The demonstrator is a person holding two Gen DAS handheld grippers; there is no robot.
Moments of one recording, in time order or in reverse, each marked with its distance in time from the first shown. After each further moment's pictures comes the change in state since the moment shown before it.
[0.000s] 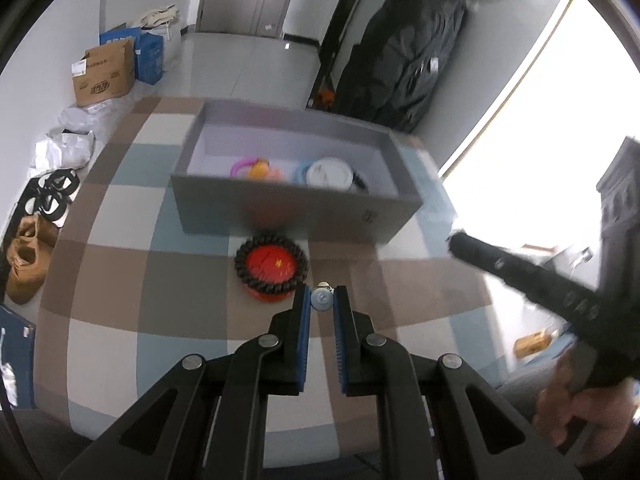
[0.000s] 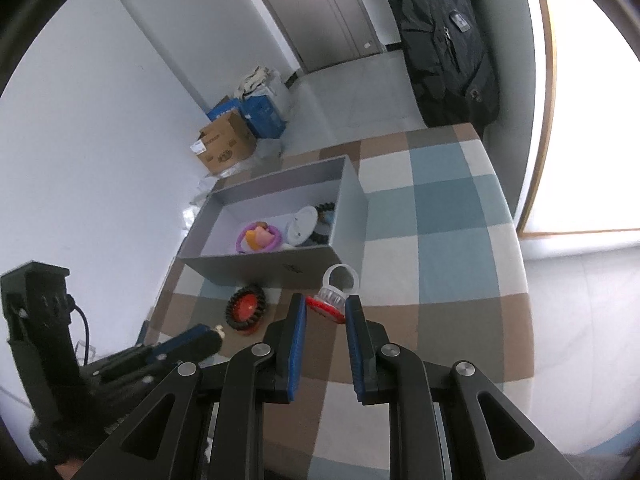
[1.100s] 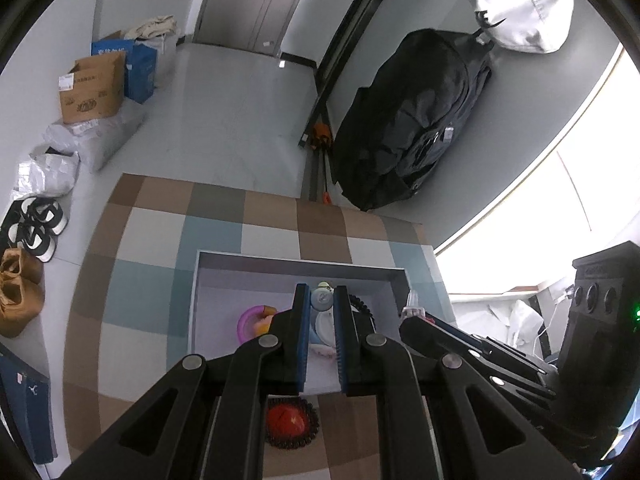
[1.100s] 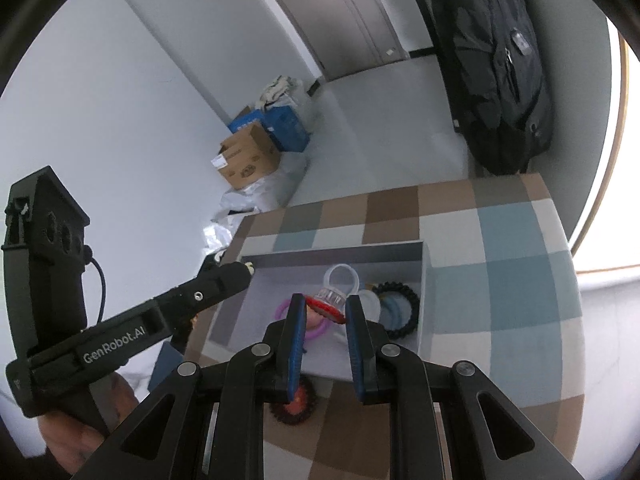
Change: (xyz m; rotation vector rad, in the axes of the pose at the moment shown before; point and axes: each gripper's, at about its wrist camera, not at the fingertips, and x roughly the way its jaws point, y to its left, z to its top) left arm 0.022 0.028 0.104 -0.047 -0.045 -0.064; right arm 0.048 0.030 0.069 -0.003 -0.012 0.077
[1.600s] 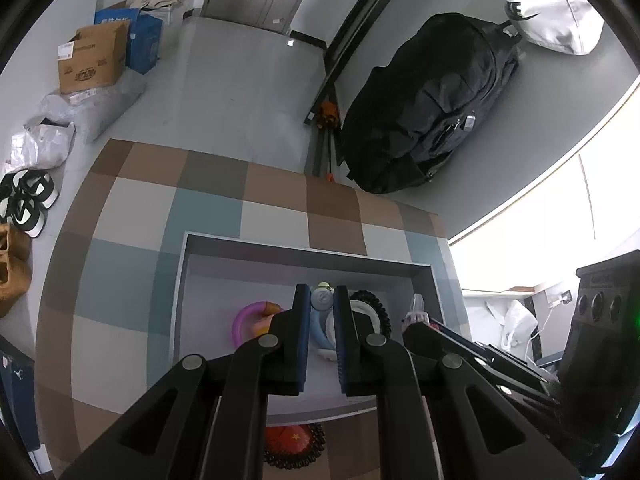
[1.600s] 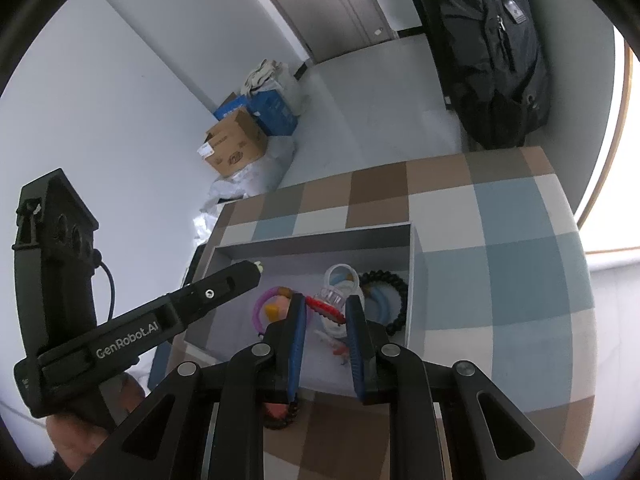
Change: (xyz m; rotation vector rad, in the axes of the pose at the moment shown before) left arm 0.023 0.014 0.000 -0.062 0.073 -0.015; right arm 0.023 -0.012 0.001 0.036 0.064 -0.014
